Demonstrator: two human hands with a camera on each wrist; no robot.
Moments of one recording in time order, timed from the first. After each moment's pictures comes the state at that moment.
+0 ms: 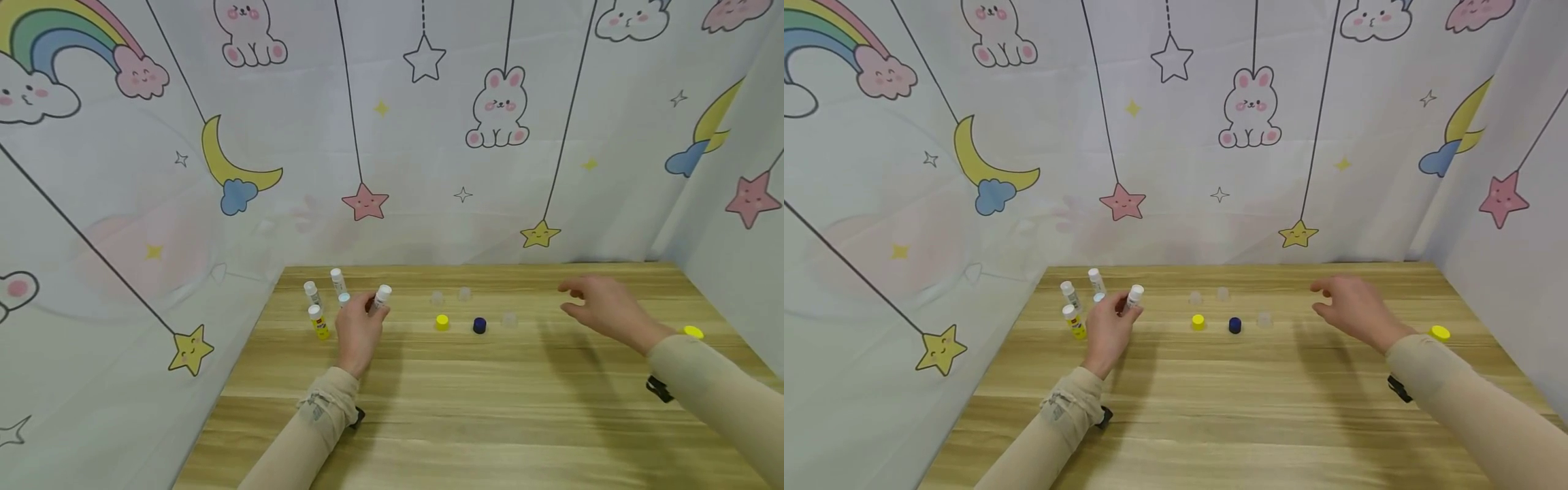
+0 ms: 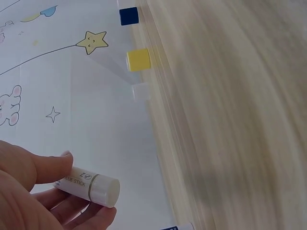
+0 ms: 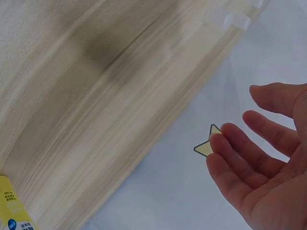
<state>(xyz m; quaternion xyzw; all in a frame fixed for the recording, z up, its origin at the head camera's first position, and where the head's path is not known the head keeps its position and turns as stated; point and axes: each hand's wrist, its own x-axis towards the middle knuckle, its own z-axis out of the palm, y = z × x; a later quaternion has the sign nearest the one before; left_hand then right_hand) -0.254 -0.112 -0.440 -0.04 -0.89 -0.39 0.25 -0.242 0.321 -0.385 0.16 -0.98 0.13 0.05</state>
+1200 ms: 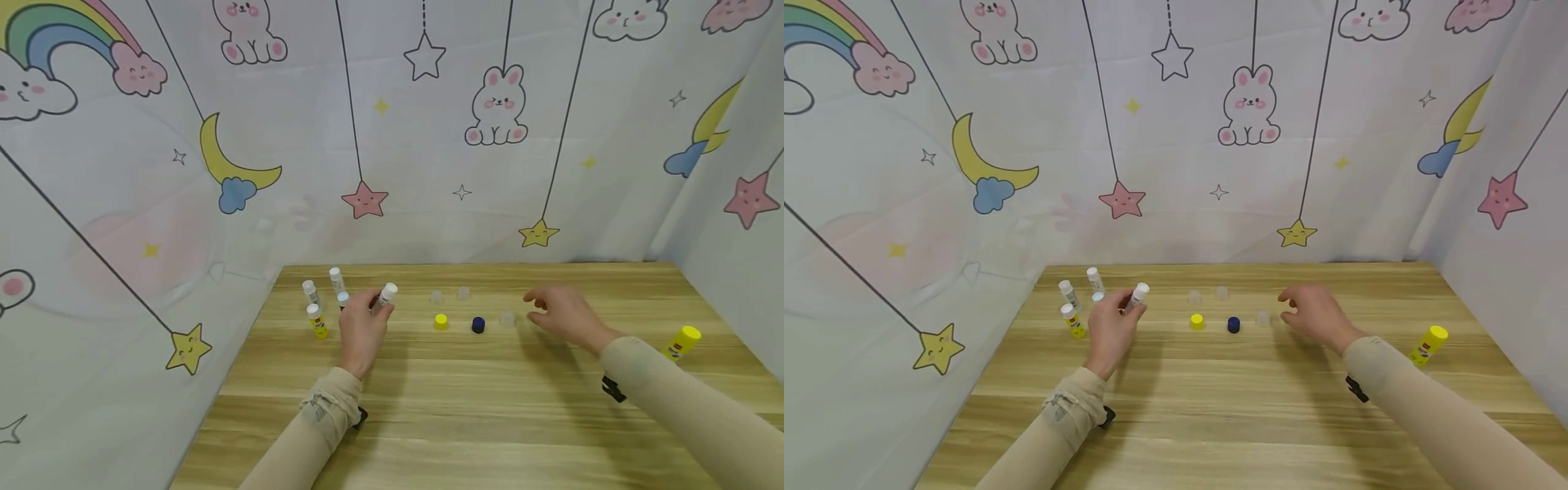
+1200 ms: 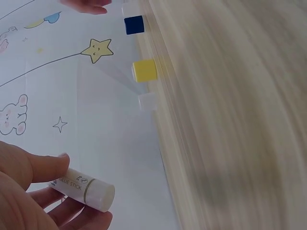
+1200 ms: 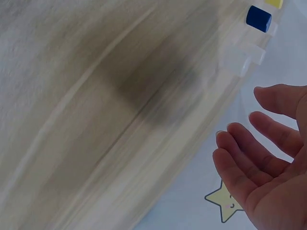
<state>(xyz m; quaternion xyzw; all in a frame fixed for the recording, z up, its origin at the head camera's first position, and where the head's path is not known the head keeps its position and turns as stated) -0.248 -0.104 -0.434 -0.06 -0.88 -0.39 0.27 -0.263 0.281 -0.428 0.17 -0.97 0.17 0.05</state>
